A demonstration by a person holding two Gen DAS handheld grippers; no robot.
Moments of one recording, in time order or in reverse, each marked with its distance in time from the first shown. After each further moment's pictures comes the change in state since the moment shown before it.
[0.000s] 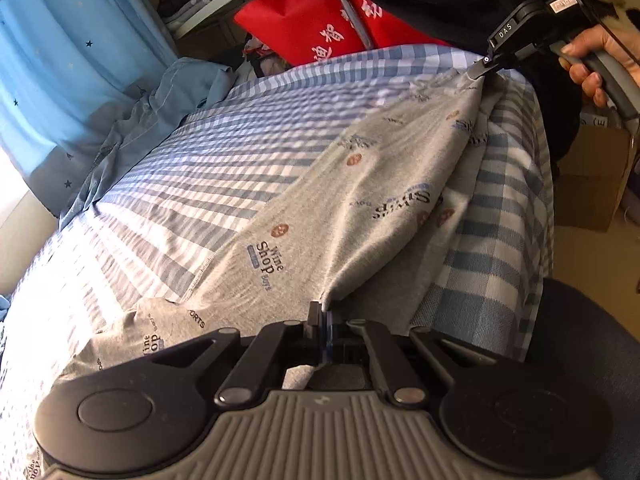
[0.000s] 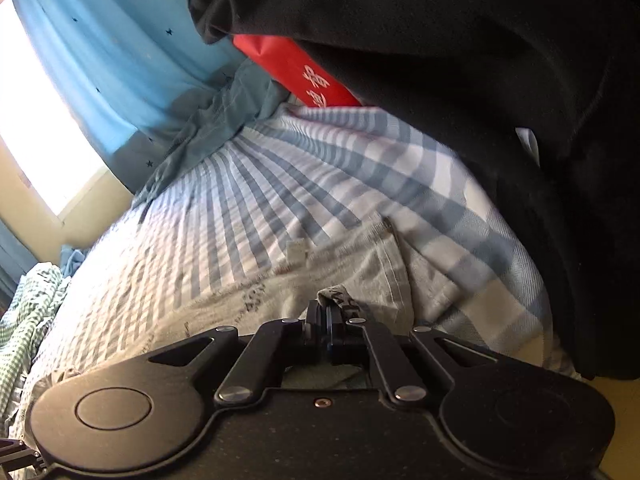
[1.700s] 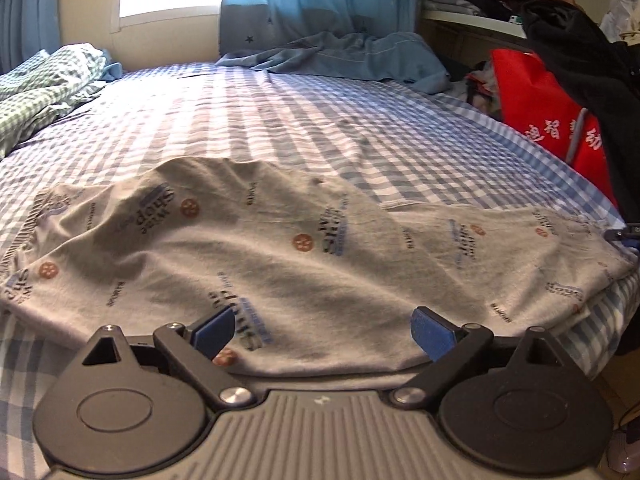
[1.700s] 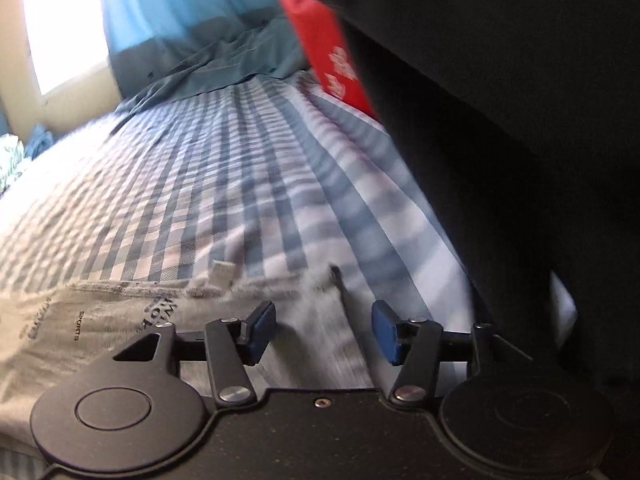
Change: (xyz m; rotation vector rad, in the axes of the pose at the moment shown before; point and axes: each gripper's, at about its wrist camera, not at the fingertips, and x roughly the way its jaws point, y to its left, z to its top) left arm -0.033 0.104 -0.093 -0.804 0.020 0.161; right arm 0.069 -0.016 0.052 -0.352 0.104 -0.124
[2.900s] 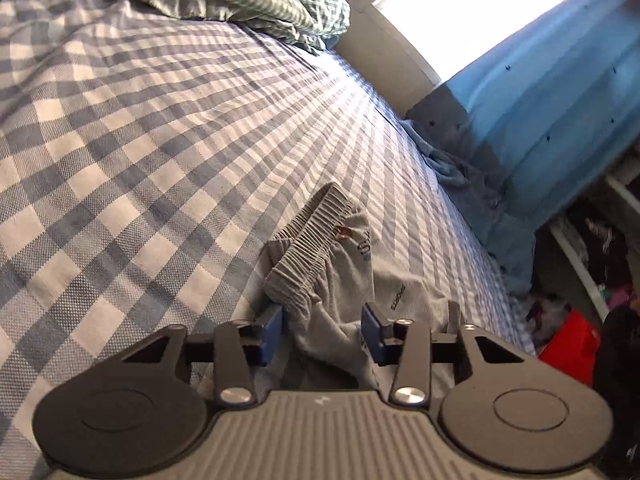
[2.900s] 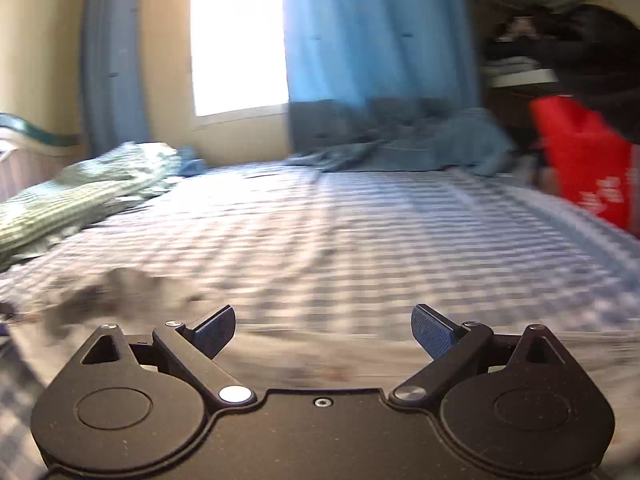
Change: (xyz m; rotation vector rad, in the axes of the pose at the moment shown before) left arm -0.042 0.275 -0.035 -0.838 -0.158 -0.089; right arm -0.054 0.330 -0.080 -0.253 -0.280 0.324
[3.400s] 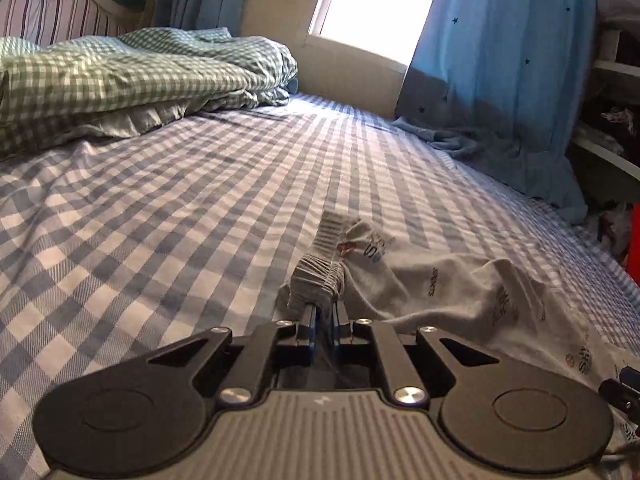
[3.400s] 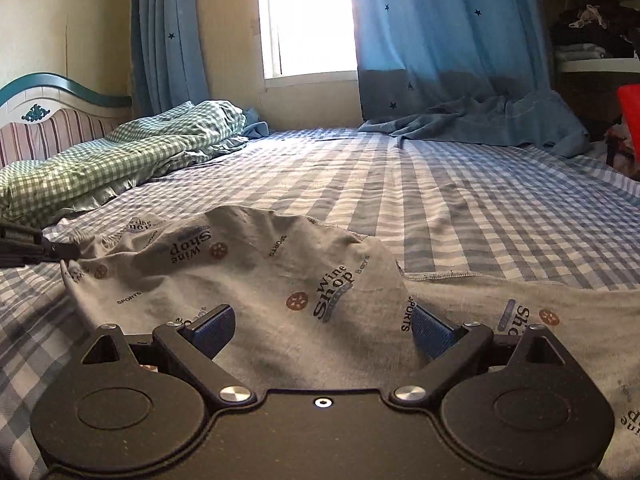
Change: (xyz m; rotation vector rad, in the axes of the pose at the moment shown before) left arm 0.008 -0.046 -0.025 0.461 -0.123 0.223; right arm 0.028 0.101 -0.032 -0.044 0.074 0.091
